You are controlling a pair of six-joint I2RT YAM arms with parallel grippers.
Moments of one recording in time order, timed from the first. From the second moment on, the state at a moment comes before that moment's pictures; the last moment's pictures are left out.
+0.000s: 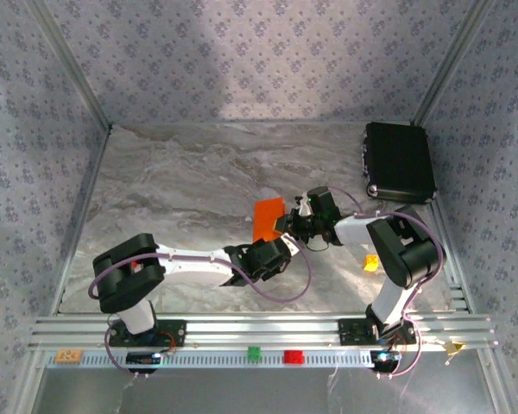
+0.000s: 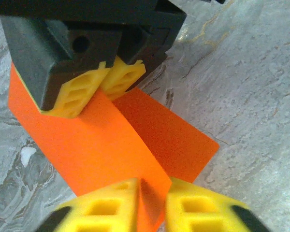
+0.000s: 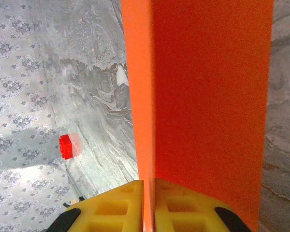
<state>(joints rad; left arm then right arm) -1.22 1.67 0.87 -0.13 -0.46 0.01 0.46 1.71 0.68 0.27 -0.67 0.95</state>
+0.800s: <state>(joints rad) -0.87 1.62 0.87 -0.08 0.26 -0.26 0.37 1.47 0.58 0.11 -0.58 0.93</state>
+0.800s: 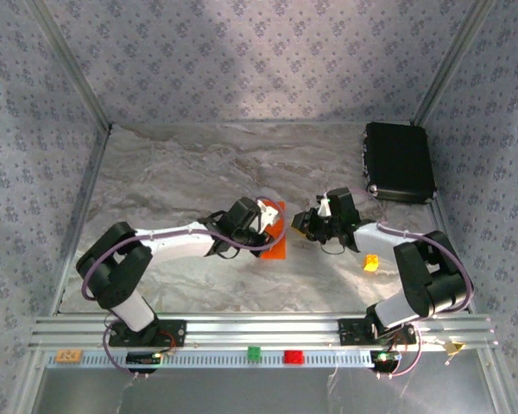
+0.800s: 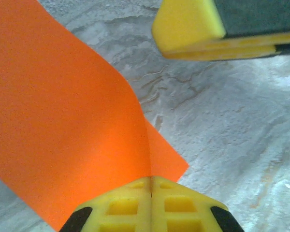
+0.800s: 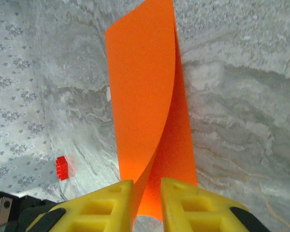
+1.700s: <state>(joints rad) -0.81 1.63 0.85 -0.05 0.39 -0.33 0.54 1.57 0.57 0.24 -0.58 0.99</state>
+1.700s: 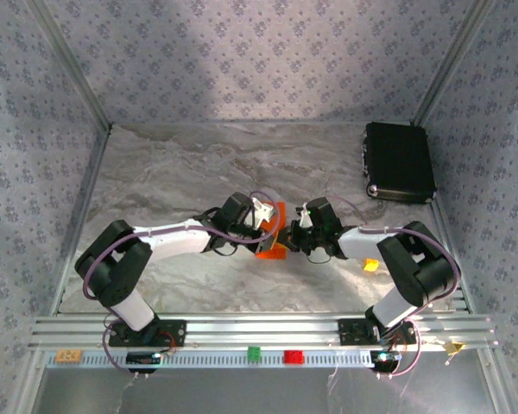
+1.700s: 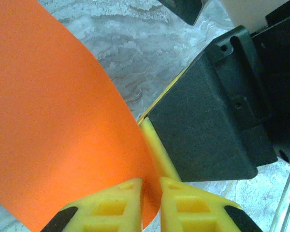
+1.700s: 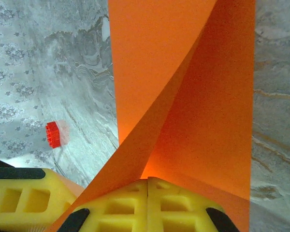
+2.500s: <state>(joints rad) -0.81 1.63 0.83 0.02 0.38 -0.36 0.54 1.59 0.57 0.26 -0.58 1.01</state>
